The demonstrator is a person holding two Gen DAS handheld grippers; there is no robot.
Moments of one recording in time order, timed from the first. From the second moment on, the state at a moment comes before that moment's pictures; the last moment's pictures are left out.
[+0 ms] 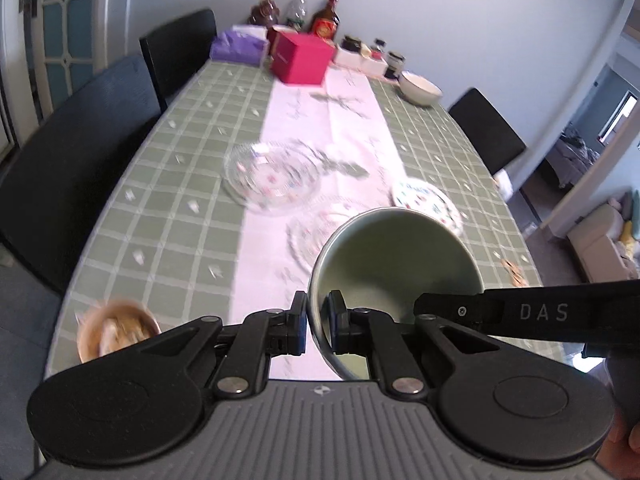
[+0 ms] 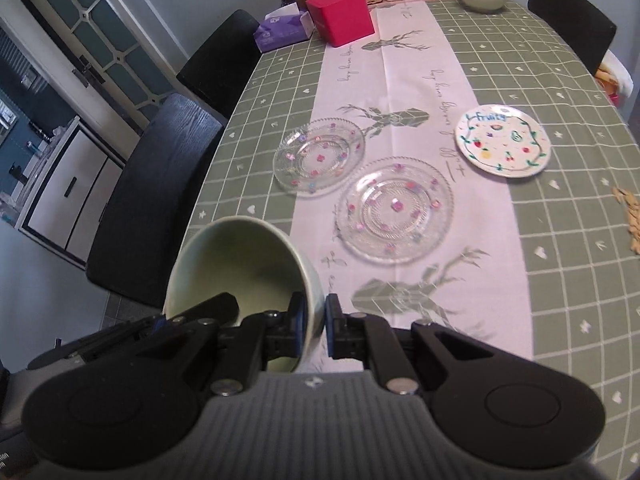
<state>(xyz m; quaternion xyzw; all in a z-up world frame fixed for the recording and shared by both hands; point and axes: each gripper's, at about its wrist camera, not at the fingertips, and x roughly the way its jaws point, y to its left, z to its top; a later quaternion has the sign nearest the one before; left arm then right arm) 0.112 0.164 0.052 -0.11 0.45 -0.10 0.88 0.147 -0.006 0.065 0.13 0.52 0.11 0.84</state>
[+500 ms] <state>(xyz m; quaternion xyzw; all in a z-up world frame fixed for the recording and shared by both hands) 0.025 0.118 0.018 -0.06 0.49 -0.13 0.86 0.056 -0.050 0.035 0.13 0.55 0.11 0.82</state>
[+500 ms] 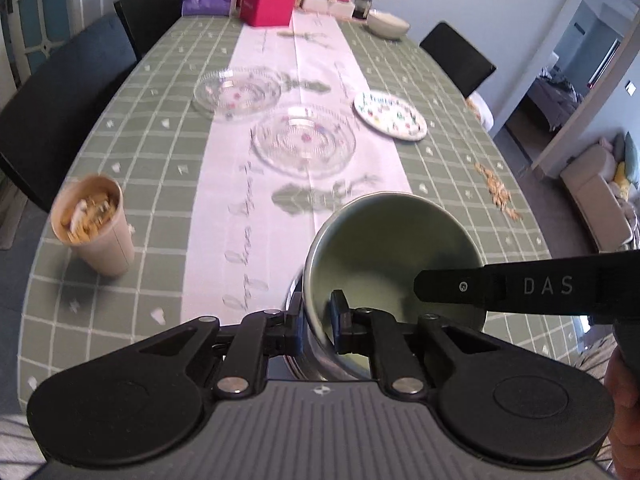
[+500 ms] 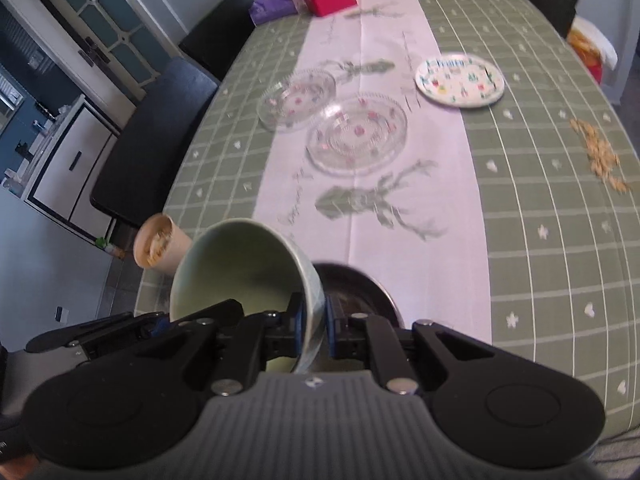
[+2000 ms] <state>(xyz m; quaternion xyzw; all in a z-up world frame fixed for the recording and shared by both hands) 0.014 0.107 -0.012 -0.05 0.49 -0.09 0.87 0.052 -0.038 -0.011 0.05 0.57 0.12 0.81</state>
